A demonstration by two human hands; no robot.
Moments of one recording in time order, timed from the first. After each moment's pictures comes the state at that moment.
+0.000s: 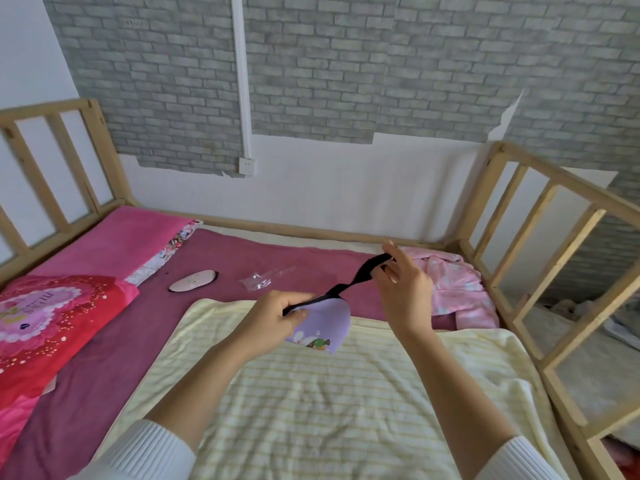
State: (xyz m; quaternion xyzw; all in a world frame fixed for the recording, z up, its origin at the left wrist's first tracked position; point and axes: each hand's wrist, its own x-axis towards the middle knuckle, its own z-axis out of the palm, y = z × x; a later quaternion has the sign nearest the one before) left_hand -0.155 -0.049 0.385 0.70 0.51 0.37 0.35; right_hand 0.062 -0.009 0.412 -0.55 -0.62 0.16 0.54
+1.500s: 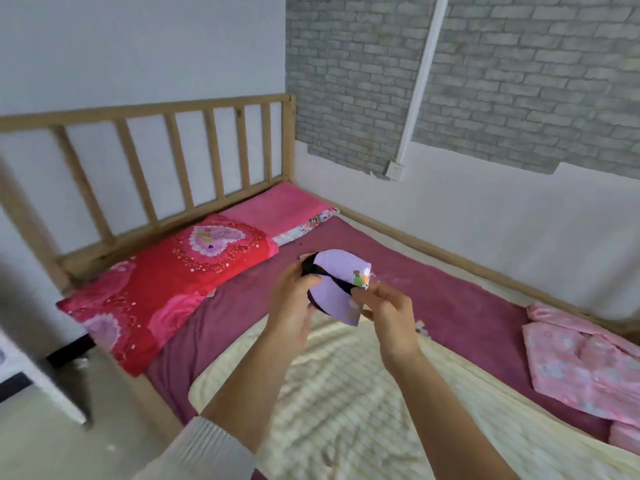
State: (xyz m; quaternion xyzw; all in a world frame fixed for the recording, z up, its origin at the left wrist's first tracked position) left_hand -0.215 -0.136 0.405 0.19 0.52 0.74 0.38; right_hand -0.083 -0.073 0.409 -0.36 -0.61 0.61 0.36
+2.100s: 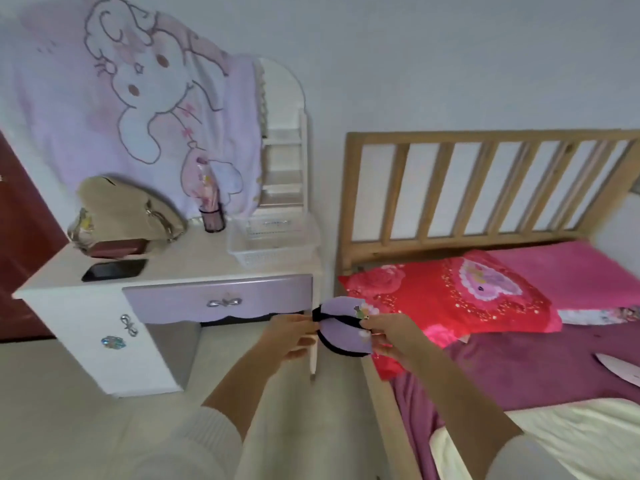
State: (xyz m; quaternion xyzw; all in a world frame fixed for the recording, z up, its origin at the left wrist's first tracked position) left_hand -0.507 -0.571 0.338 -0.10 0.71 0.66 0.22; right_hand -0.491 -0.363 0.333 -0.20 -0.67 0.71 -0.12
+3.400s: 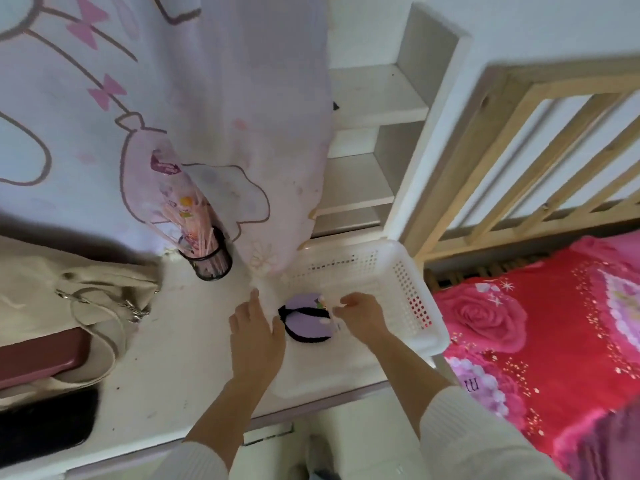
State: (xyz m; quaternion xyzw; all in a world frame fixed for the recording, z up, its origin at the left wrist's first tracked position) left_hand -1.014 -0.761 0.212 -0.08 0.94 0.34 0.06; right_hand -1.031 -0.572 0.204 -0.28 -0.80 0.51 -0.14
